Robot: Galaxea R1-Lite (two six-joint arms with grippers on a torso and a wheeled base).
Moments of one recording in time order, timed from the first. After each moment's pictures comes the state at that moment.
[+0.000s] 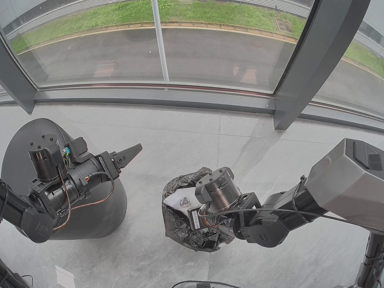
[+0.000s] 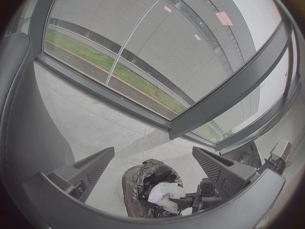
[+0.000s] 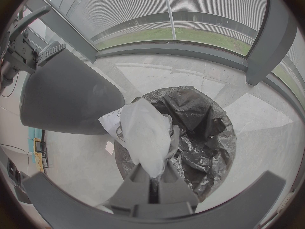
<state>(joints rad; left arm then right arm) -0.31 1.70 -0.50 -1.10 -0.22 -0.47 0.85 2.18 -1.10 -0.37 -0.29 0.36</state>
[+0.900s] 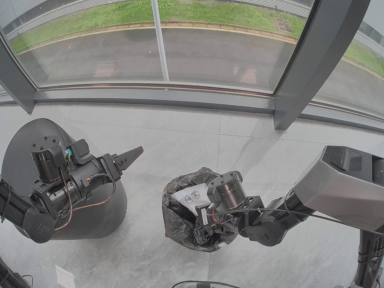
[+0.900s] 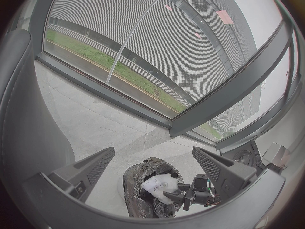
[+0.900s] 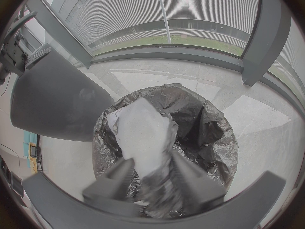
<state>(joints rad) -0.31 1.72 -0.50 -1.10 -0.22 -0.46 0.78 2.26 -1.04 -0.57 -0.30 0.31</state>
